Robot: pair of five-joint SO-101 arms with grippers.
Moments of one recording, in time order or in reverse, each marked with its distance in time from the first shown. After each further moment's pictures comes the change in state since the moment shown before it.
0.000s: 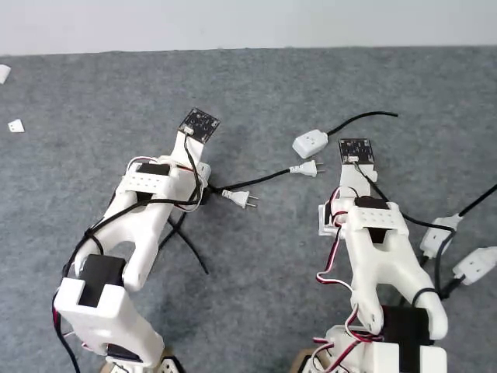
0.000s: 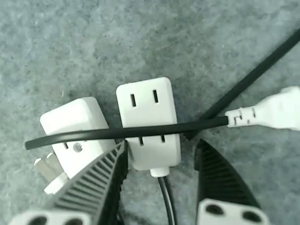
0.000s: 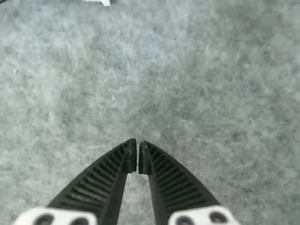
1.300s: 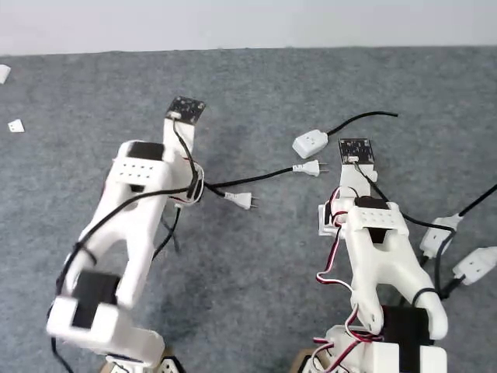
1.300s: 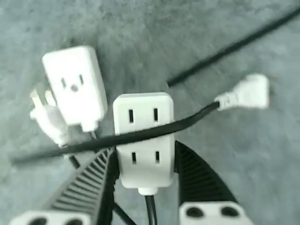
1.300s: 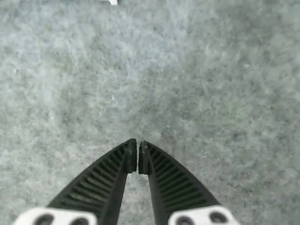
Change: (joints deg) left arm 0.5 -9.5 -10.3 29.5 13.5; right arm 0.0 0.0 0.0 0.0 0.0
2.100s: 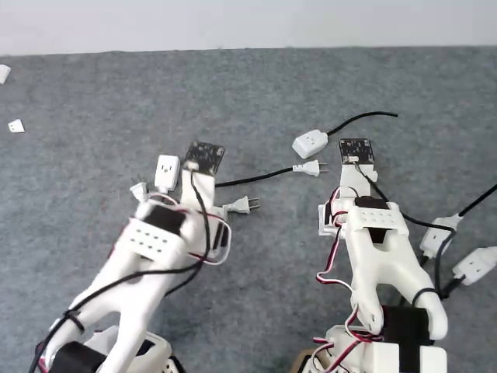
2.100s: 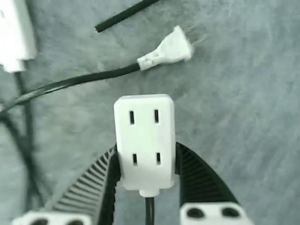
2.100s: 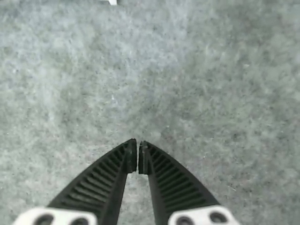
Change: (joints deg) left arm 14.3 -26.1 33.9 -12.5 18.1; right arm 0.0 0.0 0.0 0.0 0.0
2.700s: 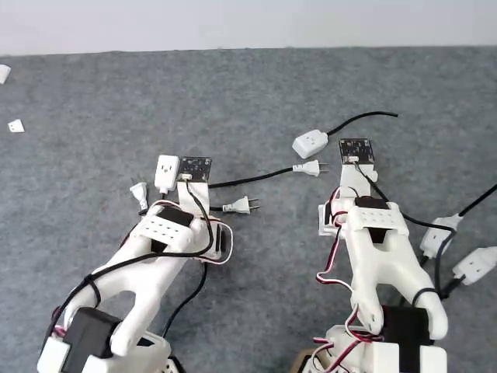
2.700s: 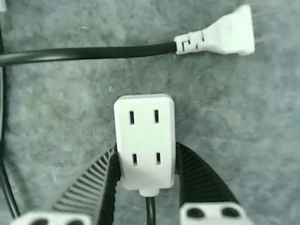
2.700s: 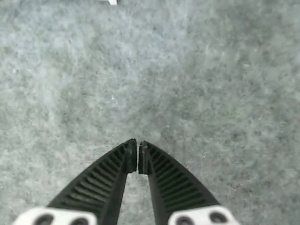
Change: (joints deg) left arm -2.2 14.2 1.3 -7.2 7.5; right arm 0.1 0.0 0.0 0.0 0.0
